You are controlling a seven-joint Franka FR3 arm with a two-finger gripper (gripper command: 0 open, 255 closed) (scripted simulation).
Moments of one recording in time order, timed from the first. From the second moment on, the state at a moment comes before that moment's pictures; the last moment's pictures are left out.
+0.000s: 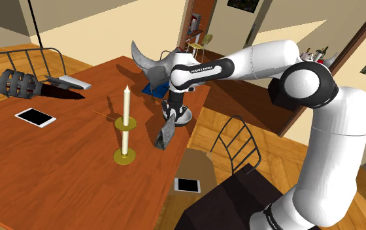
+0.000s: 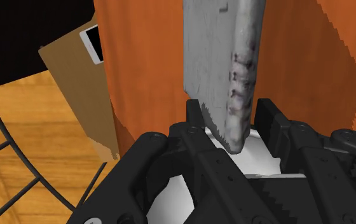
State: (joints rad) arm -0.07 0.48 0.23 -1.70 -0.06 2.04 1.18
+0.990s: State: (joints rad) arm -0.08 0.41 0.24 -1.62 -0.04 1.89 1.17
